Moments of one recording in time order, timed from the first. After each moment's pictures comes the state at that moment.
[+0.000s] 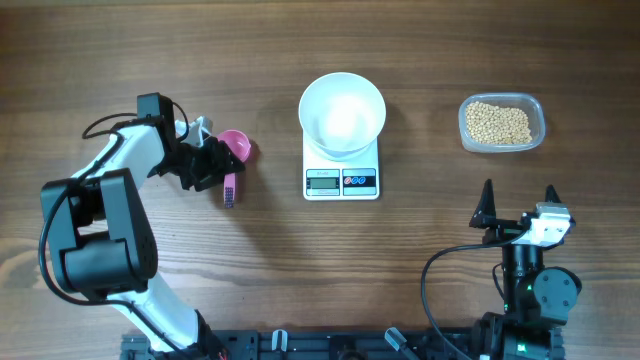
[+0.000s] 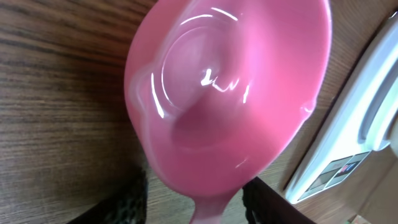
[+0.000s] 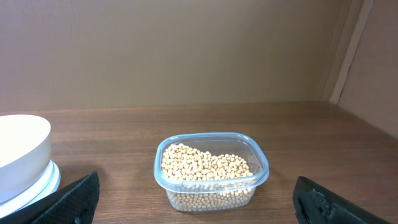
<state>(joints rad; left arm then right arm) 0.15 1.92 1.12 -0.73 0.56 -0.17 -0.22 0.02 0.01 0.00 -0.11 -0.01</state>
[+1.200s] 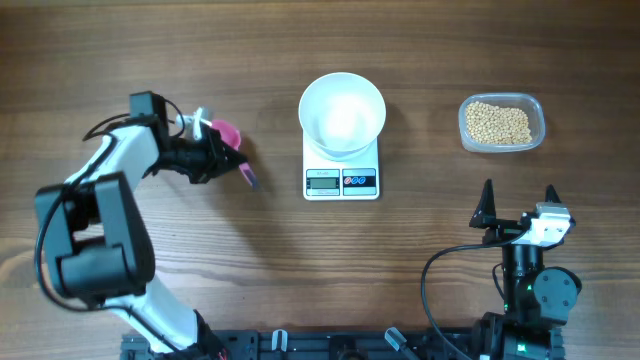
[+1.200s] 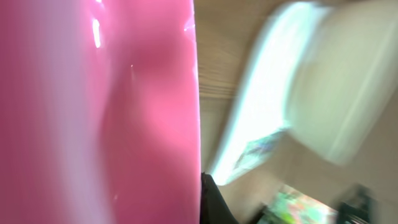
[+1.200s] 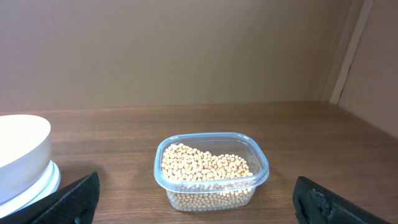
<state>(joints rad) 0.19 1.88 1.12 -0.71 0.88 -0.19 -0.22 0.02 0.01 0.00 -0.11 -0.01</state>
